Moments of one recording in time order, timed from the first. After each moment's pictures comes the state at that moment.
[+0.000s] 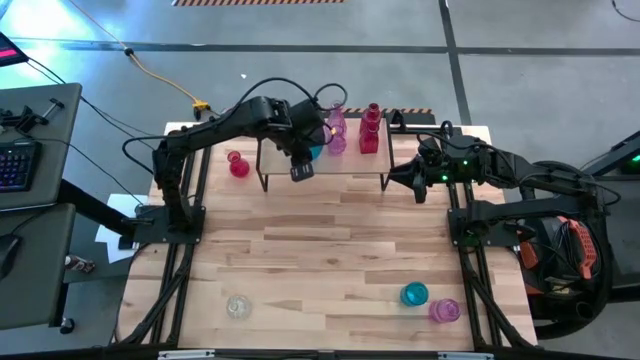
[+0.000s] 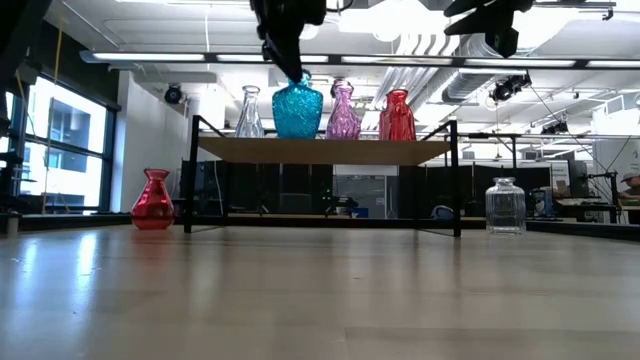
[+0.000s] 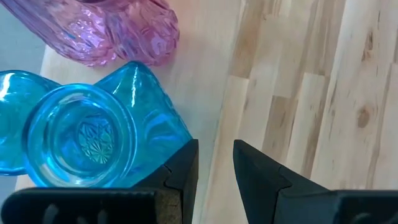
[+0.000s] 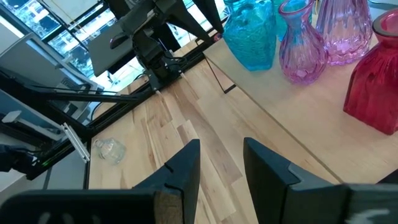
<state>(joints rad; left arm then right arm) 0.31 1.85 2.01 -1.30 -0.04 0.13 -0.19 0.80 0.91 -0.50 -0.04 0.50</state>
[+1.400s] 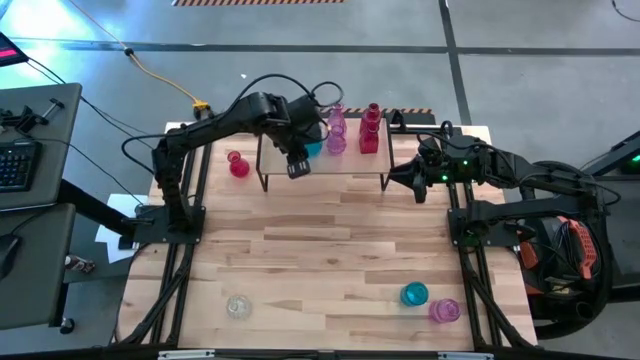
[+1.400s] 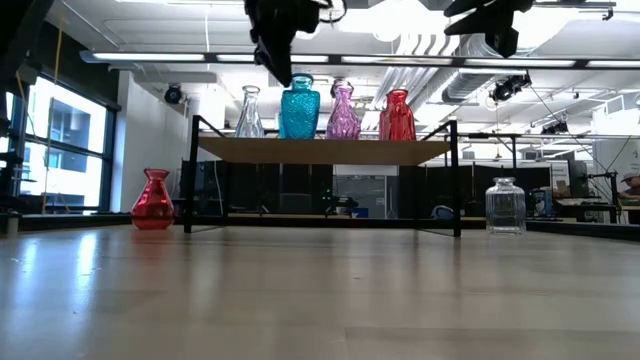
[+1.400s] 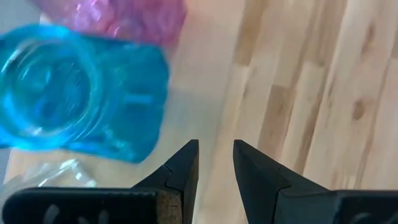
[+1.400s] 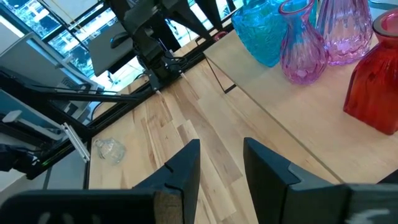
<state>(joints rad) 0.34 1.85 2.01 -1.35 0.00 0.11 -0.19 0.80 0.91 -0.50 -0.04 0.50</state>
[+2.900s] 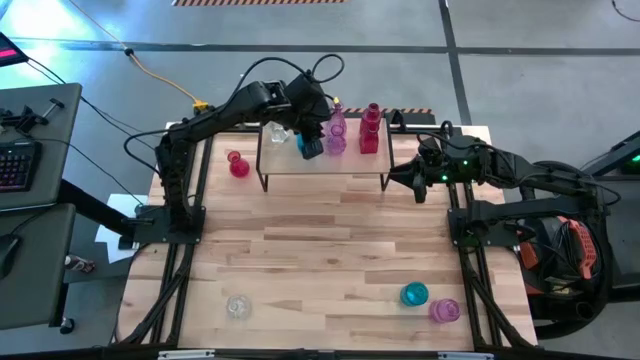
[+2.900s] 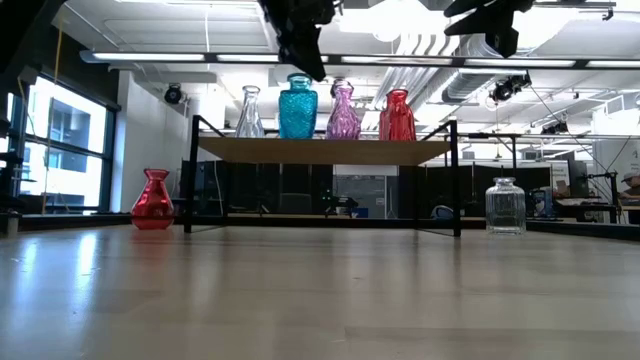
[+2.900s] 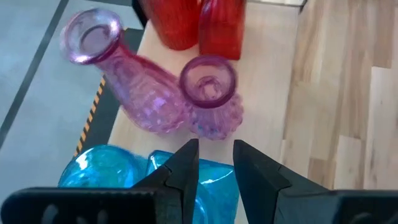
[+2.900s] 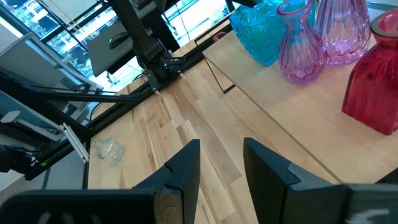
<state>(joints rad) 0.42 1.89 2.06 -1.11 -0.01 0.21 -0.19 0.80 0.91 -0.51 -0.04 0.49</state>
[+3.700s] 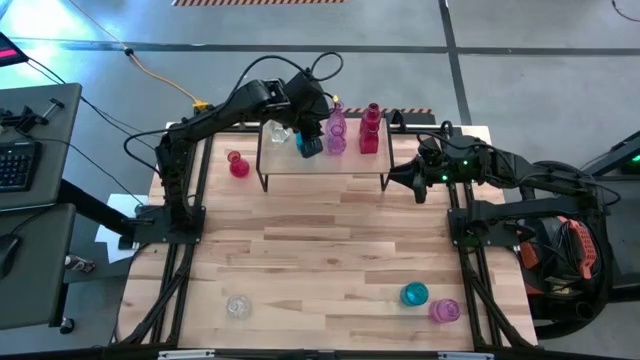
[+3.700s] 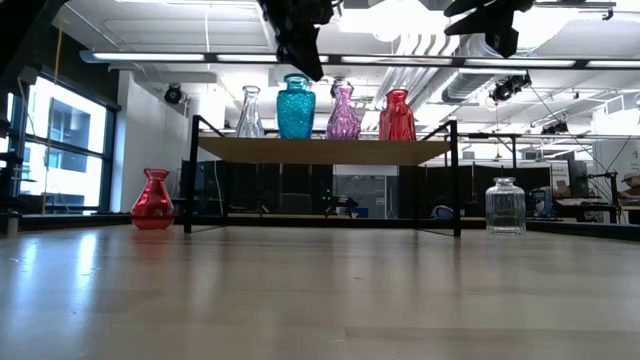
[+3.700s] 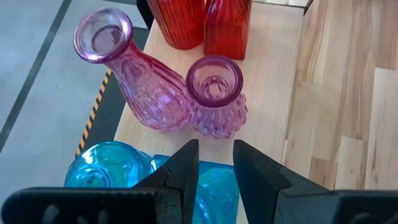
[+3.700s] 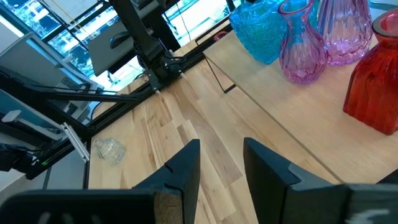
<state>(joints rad) 0.42 1.89 2.08 -1.12 -0.02 0.21 -0.19 0.80 0.91 -0.51 -0.04 0.49</state>
